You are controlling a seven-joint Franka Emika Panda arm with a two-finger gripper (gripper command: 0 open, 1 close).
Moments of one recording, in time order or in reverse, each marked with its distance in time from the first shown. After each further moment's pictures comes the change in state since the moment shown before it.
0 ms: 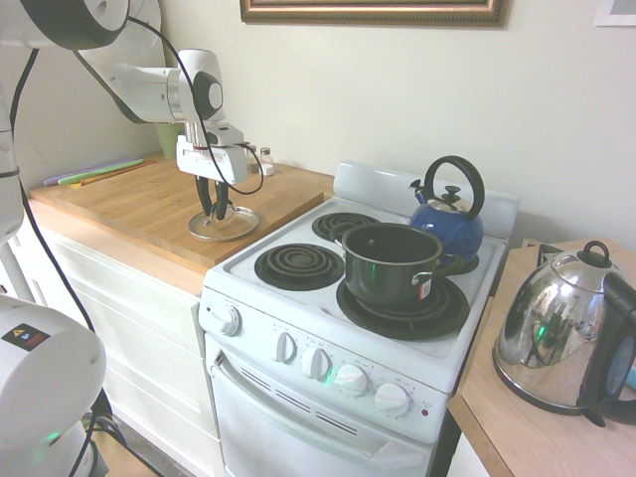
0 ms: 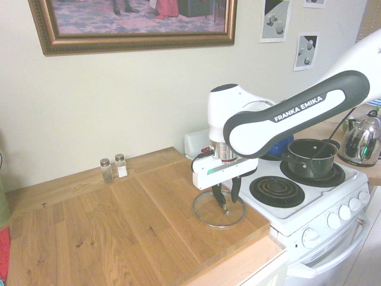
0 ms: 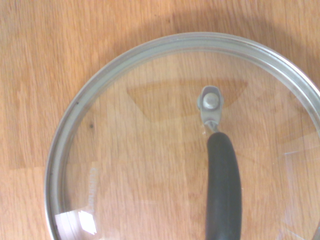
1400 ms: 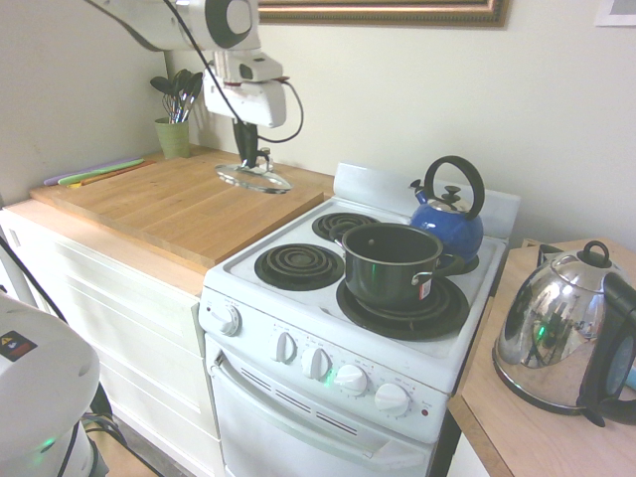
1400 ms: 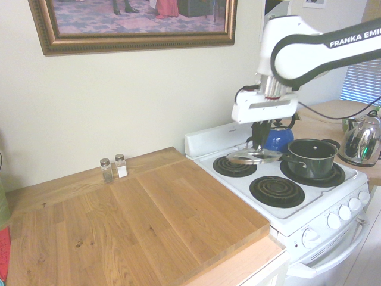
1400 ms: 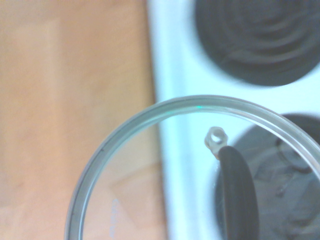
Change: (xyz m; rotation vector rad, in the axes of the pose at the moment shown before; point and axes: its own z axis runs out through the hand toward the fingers) arm 0.119 0.116 -0.151 0.154 0.033 0.099
